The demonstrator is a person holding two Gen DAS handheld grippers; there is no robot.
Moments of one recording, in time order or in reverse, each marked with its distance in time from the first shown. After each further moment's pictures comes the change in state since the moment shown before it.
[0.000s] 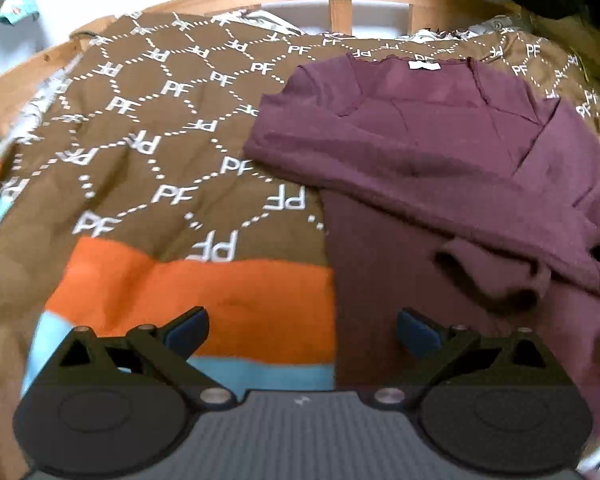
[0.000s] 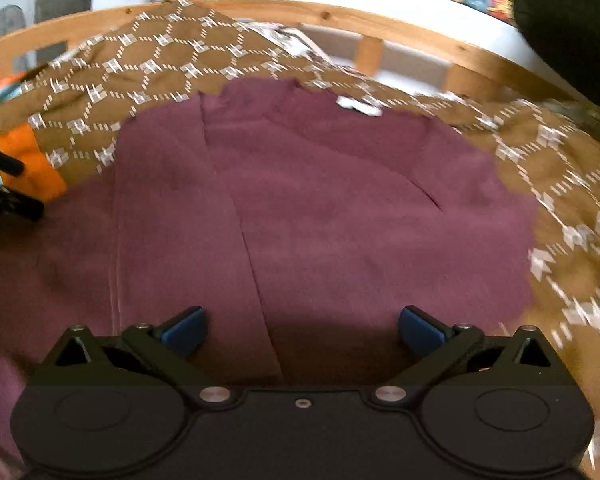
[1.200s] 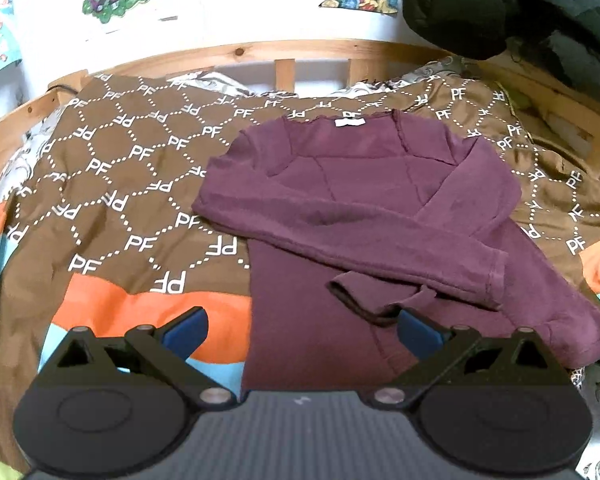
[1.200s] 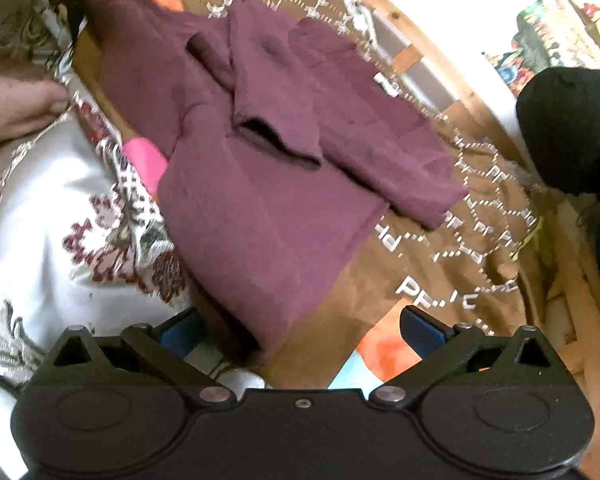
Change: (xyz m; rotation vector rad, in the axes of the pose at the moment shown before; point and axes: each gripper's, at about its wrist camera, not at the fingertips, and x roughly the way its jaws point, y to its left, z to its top) left arm -0.074 -0.033 0.002 0.039 -0.133 -0.134; right arm -0.118 0.067 -0.103 -0.497 0.063 -0.249
